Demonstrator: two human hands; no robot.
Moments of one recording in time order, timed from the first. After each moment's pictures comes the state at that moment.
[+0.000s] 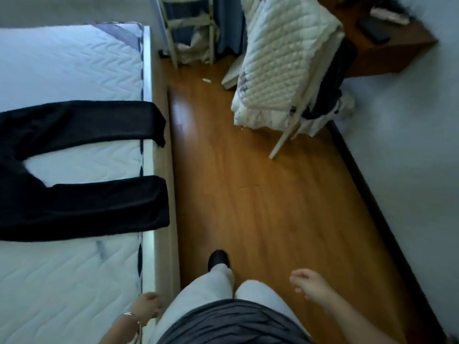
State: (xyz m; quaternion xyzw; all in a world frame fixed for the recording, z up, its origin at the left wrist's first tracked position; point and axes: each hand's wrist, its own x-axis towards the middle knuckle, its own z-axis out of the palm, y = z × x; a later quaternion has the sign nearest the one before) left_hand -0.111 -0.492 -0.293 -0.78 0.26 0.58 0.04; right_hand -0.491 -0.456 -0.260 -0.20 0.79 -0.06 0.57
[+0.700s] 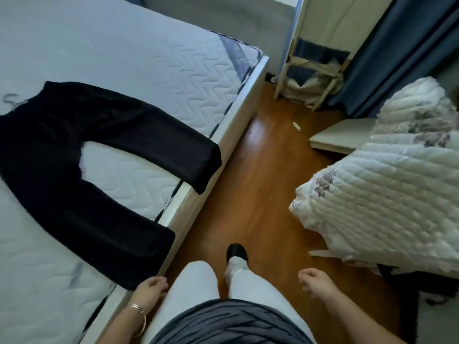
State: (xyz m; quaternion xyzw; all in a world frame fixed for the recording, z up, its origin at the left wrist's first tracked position) left_hand -0.202 -0.767 -0.279 -0.81 -0.04 0.52 -0.25; right_hand -0.538 -0.950 -0.261 -0.43 0.73 0.09 0.52
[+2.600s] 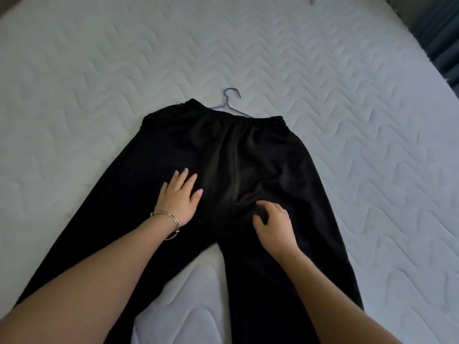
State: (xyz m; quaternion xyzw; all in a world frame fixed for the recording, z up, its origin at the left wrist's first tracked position) left_hand 0.444 -0.979 -0.458 -0.97 0.00 0.17 -0.19; right_hand 0.389 -1.184 -0.420 -0.93 0.10 0.15 0.31
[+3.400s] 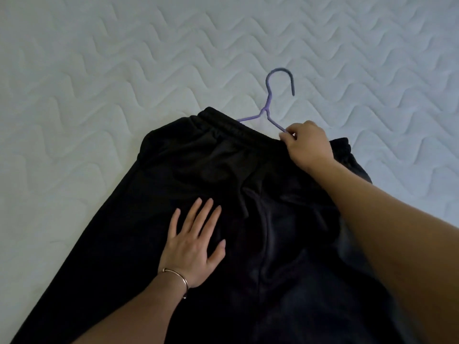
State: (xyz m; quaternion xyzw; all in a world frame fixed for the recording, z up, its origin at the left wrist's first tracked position) left_hand 0.497 -0.968 -0.538 -0.99 0.09 0.04 -0.05; right_hand 0.677 -1.171 -0.446 -0.97 0.04 0.07 0.21
